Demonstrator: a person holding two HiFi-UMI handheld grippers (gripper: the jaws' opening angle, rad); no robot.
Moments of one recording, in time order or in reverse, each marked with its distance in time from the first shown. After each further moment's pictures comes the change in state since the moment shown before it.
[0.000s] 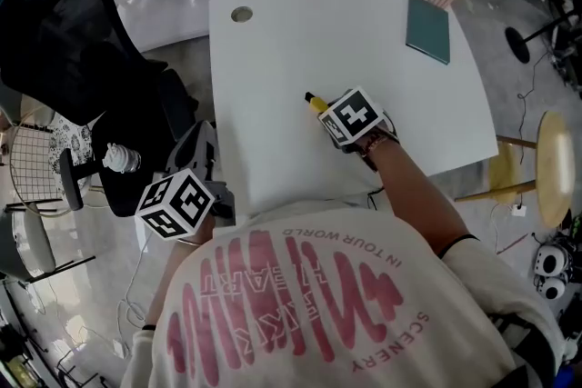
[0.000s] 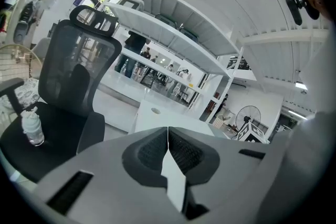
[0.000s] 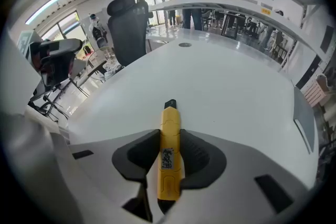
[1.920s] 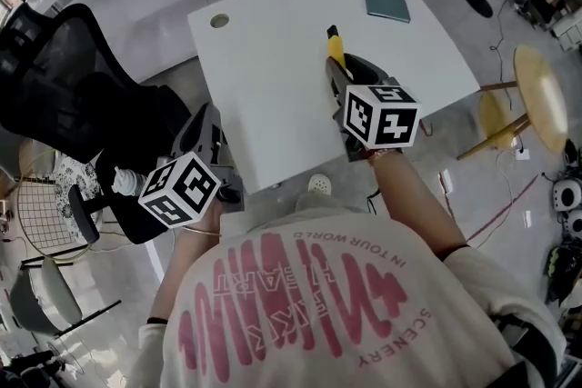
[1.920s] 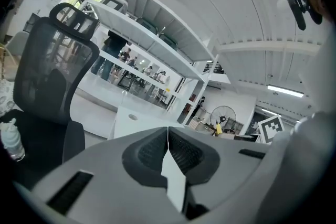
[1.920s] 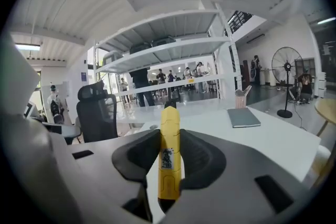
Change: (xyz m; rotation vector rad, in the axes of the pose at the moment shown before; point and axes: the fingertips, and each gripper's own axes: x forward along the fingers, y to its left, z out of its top) left arm -0.074 -0.035 0.023 0.069 -0.012 -0.254; right arm -0.196 0.060 0.020 0.506 -0.830 -0.364
